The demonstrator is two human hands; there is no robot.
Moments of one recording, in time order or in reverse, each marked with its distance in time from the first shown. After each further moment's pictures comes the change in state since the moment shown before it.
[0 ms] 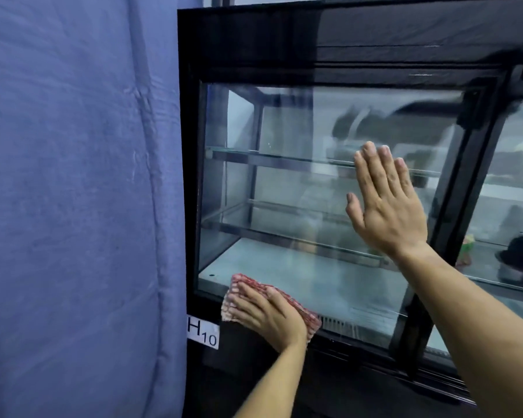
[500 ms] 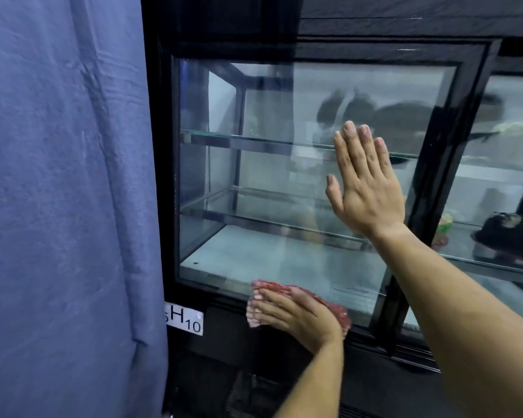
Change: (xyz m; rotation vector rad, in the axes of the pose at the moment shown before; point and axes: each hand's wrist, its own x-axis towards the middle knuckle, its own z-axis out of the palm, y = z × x) left_hand -0.081 0.022 0.049 -0.045 0.254 0.165; right_hand 0.001 0.000 0.000 -0.020 -0.001 0.012
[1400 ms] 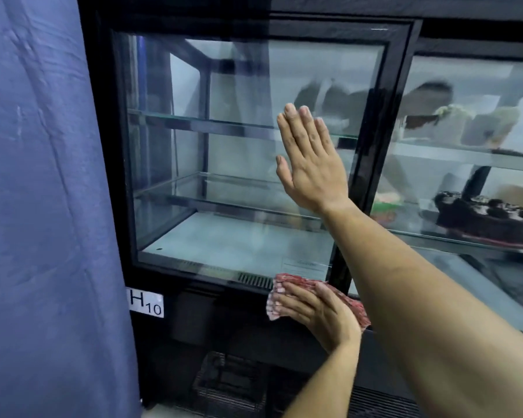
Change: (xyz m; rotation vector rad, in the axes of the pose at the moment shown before) left_hand -0.108 0.013 0.016 -0.005 -0.275 -0.071; right_hand -0.003 0.006 -0.007 0.024 -0.034 -0.042
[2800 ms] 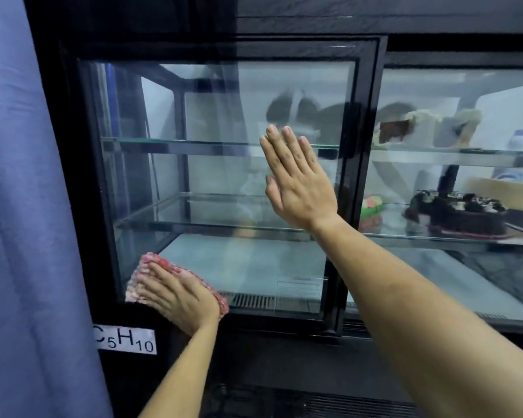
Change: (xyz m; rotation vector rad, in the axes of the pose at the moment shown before) left_hand 0.216 -0.043 -0.114 0.155 0.086 0.143; right_hand -0.006 -0.003 -0.006 -0.004 -0.044 0.029
